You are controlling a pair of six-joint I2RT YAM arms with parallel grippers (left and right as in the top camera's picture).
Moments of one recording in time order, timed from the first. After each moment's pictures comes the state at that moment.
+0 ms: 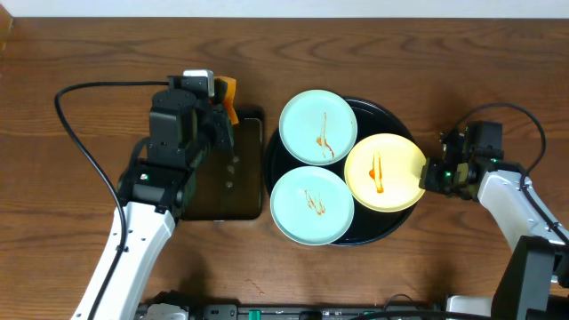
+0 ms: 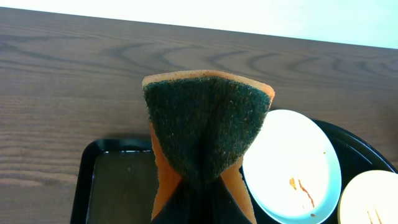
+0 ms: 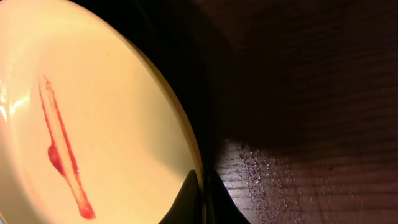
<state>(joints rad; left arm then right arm) -0.20 1.20 0.97 -0.37 0.04 -0.23 -0.15 1.55 0.80 -0.52 -0.24 0.12</state>
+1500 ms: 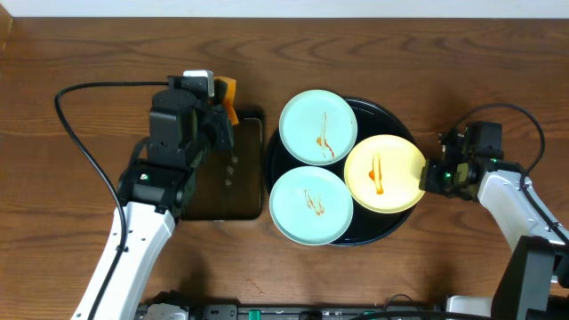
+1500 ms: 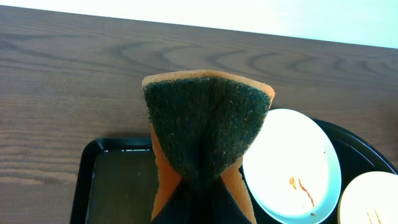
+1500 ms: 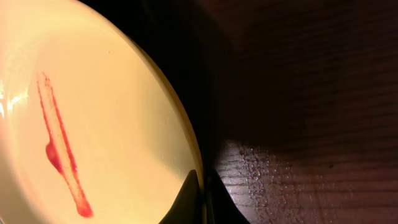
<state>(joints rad) -0.20 1.20 0.97 -0.37 0.04 -0.23 -0.15 1.55 0.80 -0.53 -0.24 0.10</state>
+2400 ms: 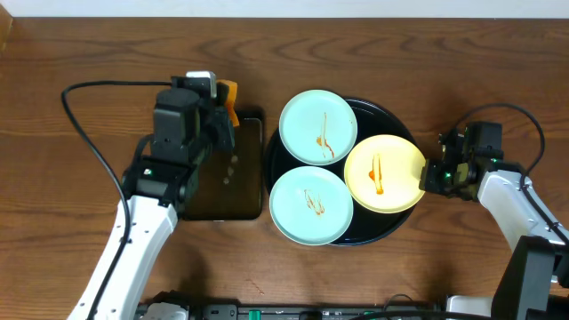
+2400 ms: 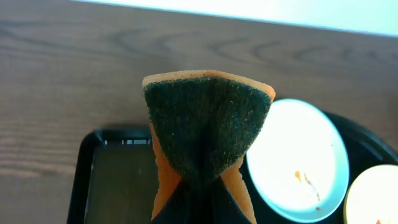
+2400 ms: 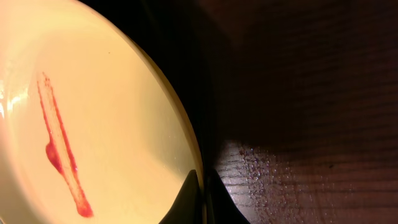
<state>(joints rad) -0.20 1.23 0.97 -0.39 0.04 -0.23 -0.15 1.55 0.80 -0.53 -0.24 0.10</state>
